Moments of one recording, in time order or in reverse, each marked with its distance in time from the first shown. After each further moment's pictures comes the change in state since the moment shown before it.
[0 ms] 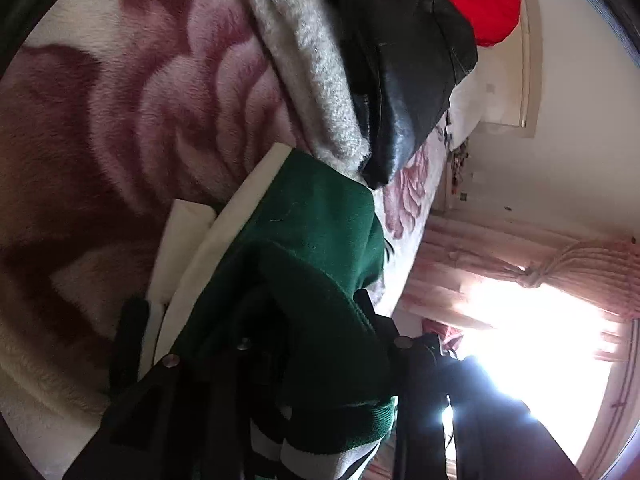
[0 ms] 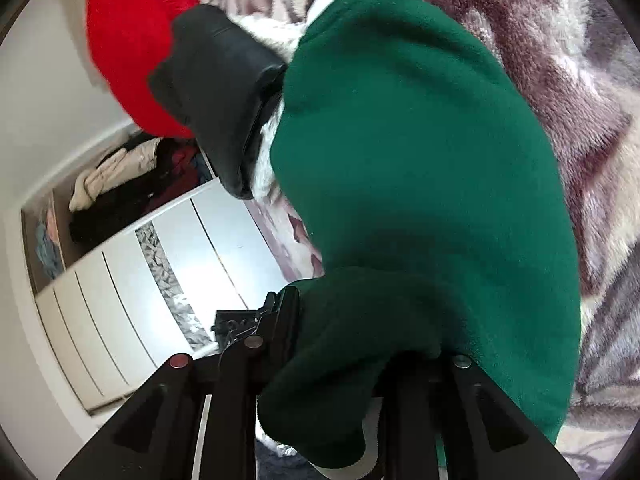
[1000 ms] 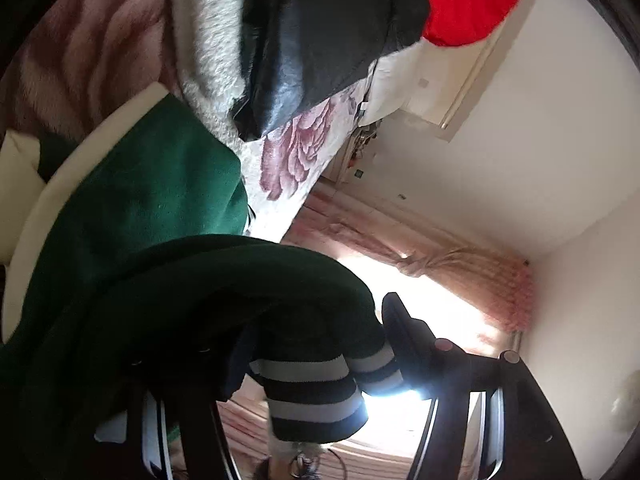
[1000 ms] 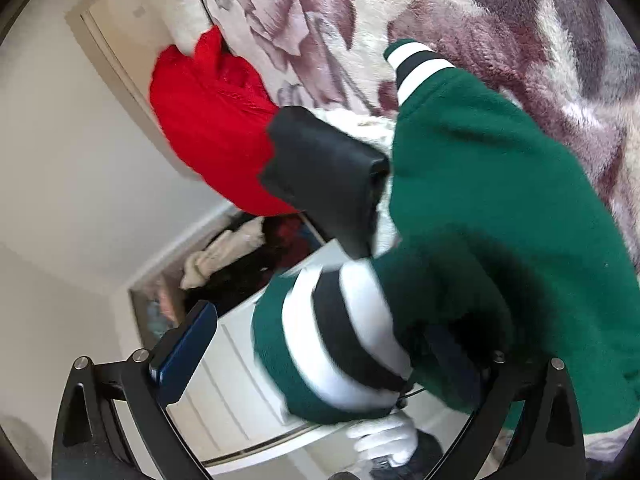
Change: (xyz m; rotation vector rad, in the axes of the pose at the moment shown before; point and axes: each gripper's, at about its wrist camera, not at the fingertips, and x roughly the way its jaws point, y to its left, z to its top) left arm 0.027 -0.035 0.007 -0.185 0.143 -0.460; right arm -0.072 0.017 -0.002 0.164 -0.209 0.442
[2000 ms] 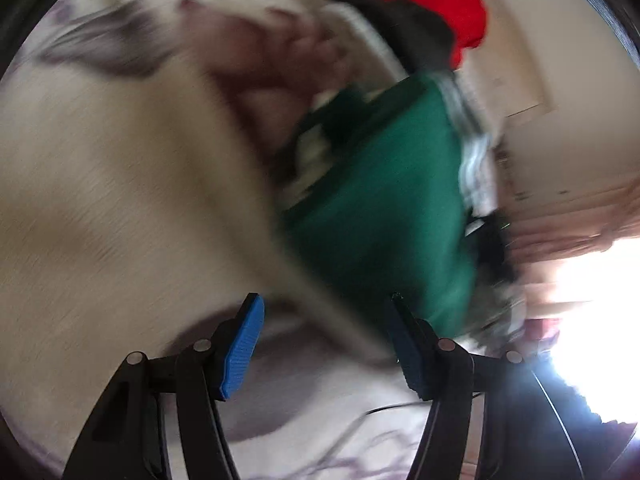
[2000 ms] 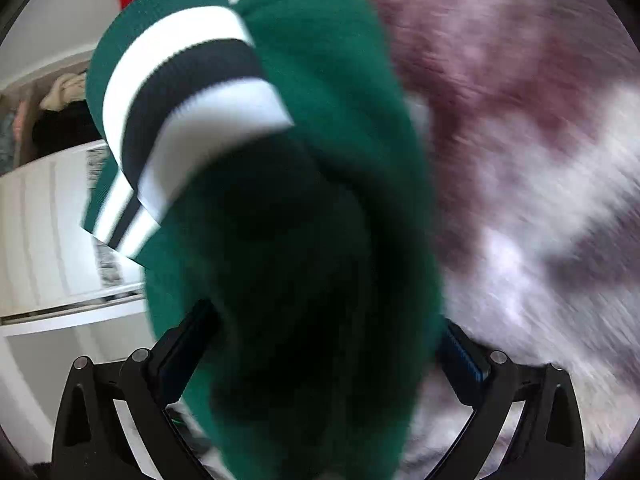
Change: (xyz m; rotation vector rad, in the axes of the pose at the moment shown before) left arm -0.066 0.126 -0.212 0.429 -0.483 0.803; right arm 0.063 -0.074 0.067 -0.561 0.366 -0.607
